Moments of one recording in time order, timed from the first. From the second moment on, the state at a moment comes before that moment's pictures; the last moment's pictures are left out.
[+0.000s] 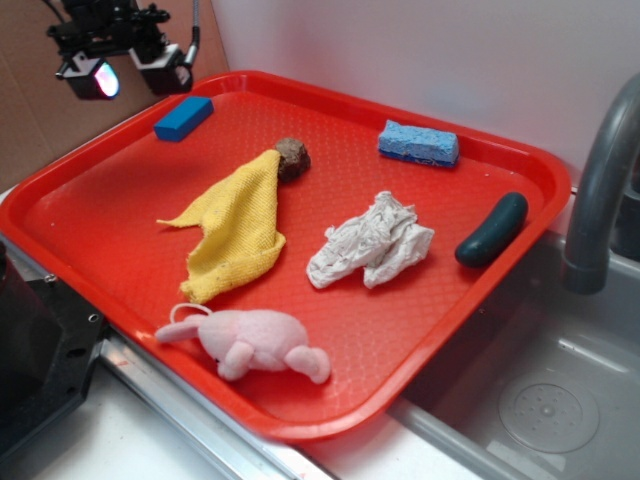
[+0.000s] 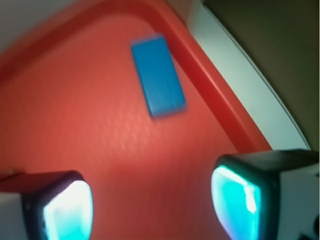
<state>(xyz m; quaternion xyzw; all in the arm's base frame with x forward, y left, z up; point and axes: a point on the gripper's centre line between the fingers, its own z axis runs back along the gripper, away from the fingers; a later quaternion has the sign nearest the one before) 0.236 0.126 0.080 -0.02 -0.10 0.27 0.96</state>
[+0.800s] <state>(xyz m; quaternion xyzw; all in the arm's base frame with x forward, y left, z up) 0.286 0.147 0.026 0.00 -0.06 0.20 0.98</state>
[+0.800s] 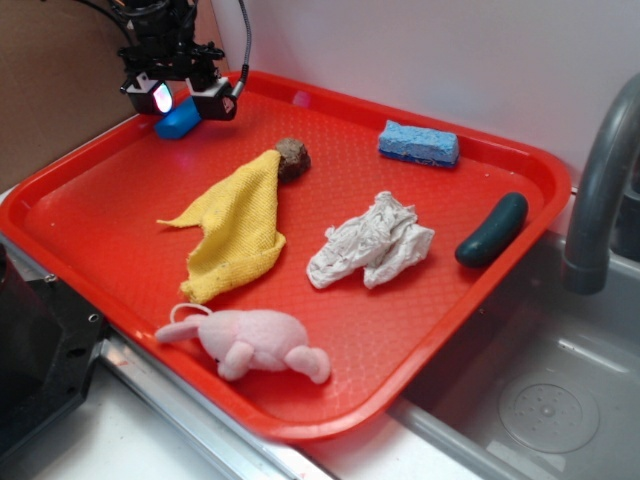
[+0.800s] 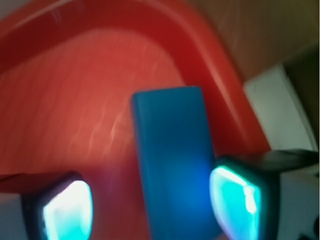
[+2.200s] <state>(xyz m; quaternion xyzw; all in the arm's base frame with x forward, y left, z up) 0.284 0.112 0.080 0.00 -0.12 0.35 0.93</state>
